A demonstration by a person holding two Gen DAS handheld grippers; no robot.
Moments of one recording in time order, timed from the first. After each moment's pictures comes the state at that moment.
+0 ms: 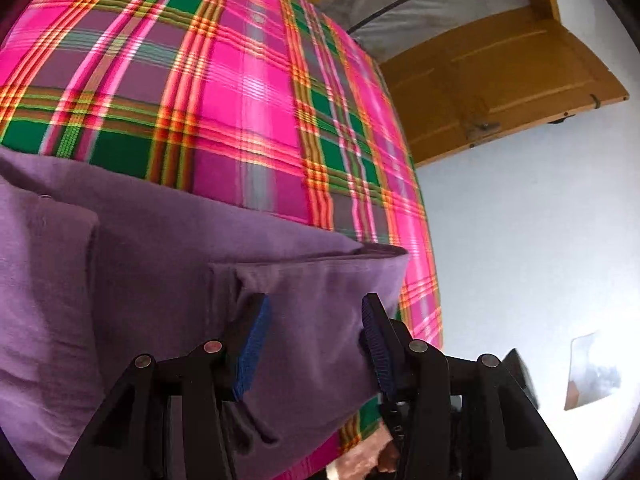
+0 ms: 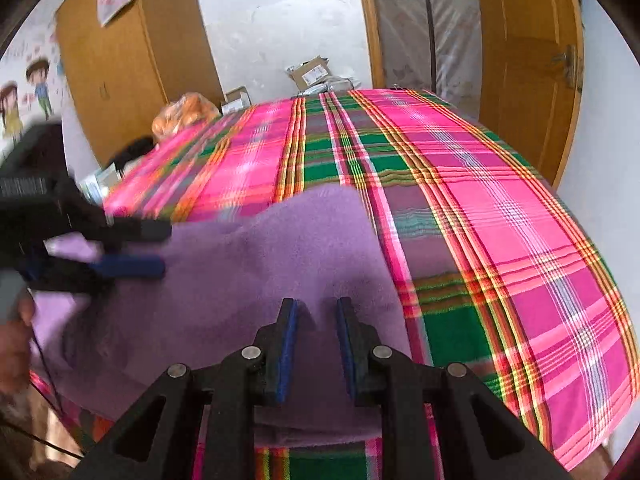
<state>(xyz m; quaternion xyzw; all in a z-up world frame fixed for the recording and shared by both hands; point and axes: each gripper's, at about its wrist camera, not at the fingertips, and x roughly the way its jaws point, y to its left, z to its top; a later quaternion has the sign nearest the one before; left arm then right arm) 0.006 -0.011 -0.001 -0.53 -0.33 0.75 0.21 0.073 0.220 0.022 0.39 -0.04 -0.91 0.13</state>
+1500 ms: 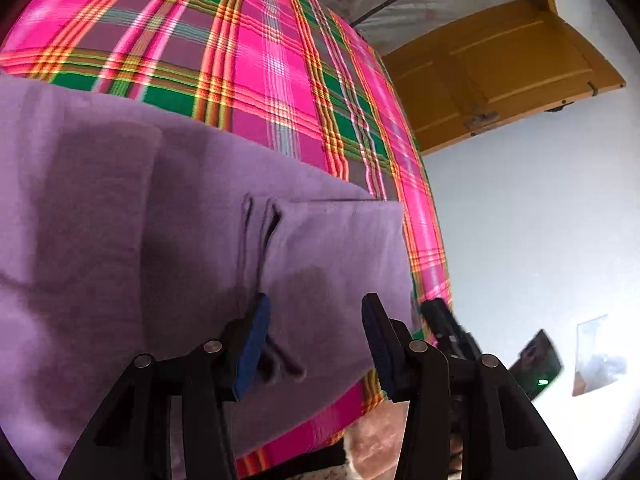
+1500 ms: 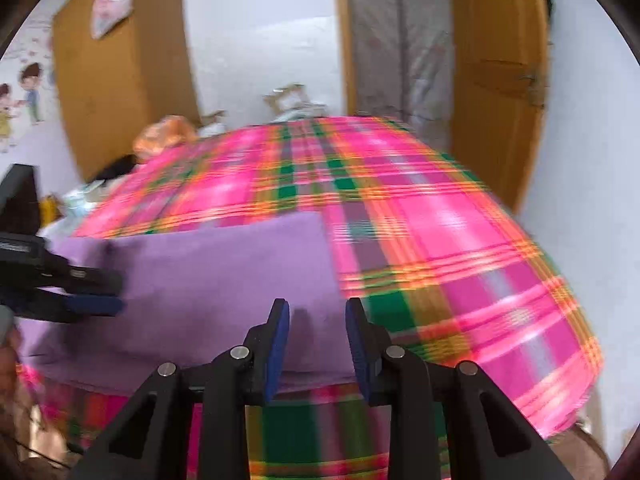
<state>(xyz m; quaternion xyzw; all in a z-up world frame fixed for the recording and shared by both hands) 0.060 -0.025 -0.003 -0.53 -0.31 0.76 0.21 0.117 0.220 0.035 0.35 -0.01 -0.93 0.10</state>
